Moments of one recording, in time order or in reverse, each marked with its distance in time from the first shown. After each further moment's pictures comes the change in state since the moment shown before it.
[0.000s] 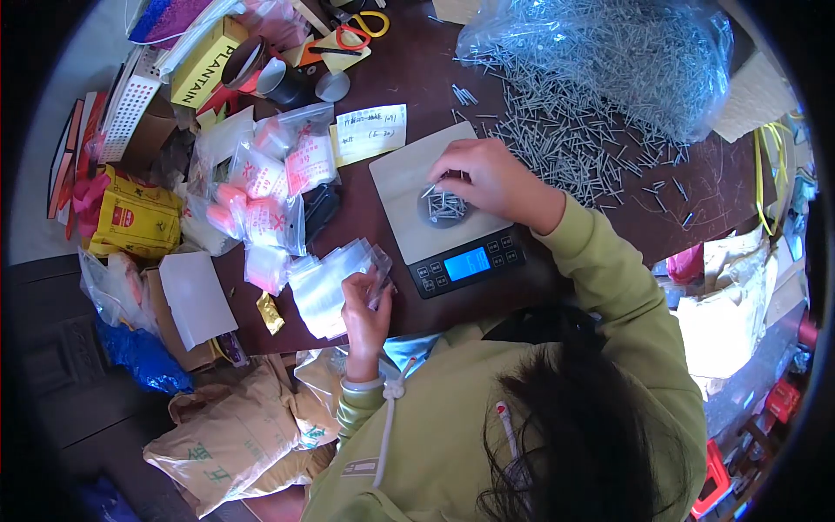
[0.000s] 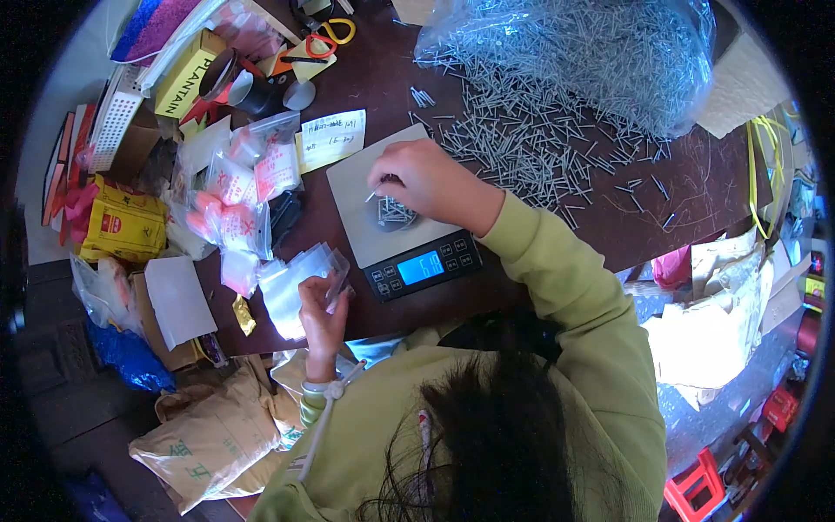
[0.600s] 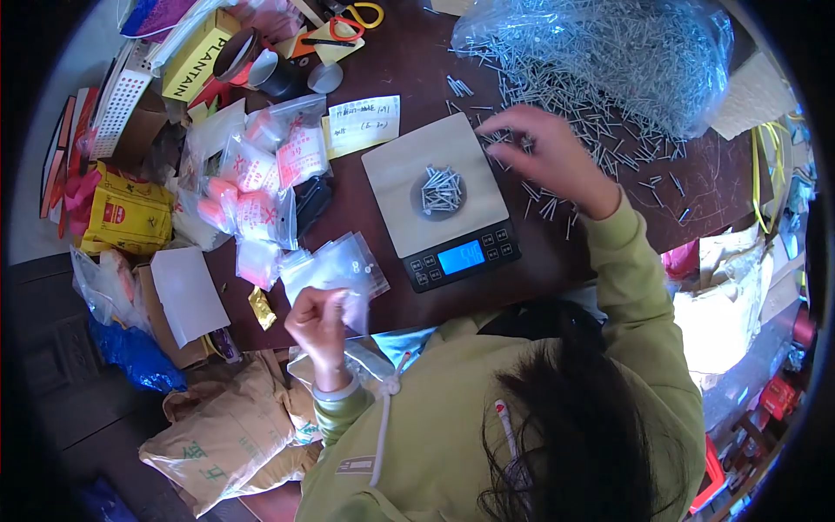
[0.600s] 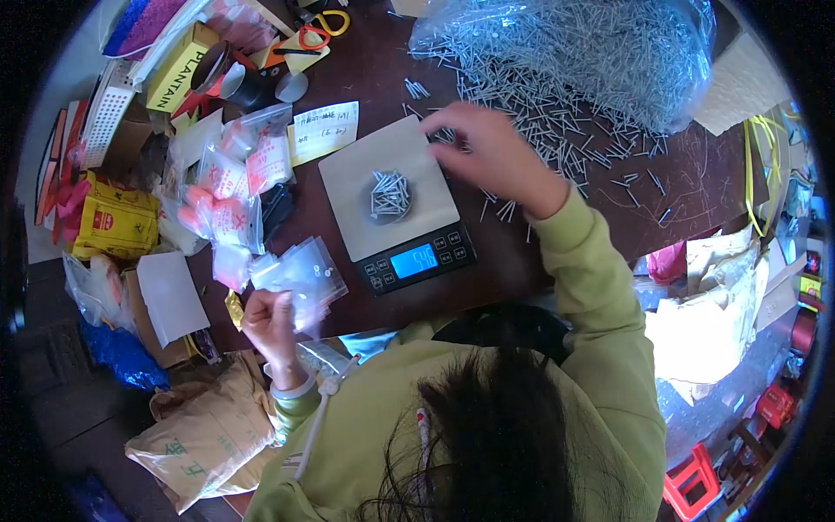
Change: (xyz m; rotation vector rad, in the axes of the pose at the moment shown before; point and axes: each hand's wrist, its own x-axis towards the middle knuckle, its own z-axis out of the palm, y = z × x) left_hand 0.014 0.043 -0.055 -0.353 0.067 -0.069; right_hand -0.030 0.004 -0.057 -0.093 0.060 0.185
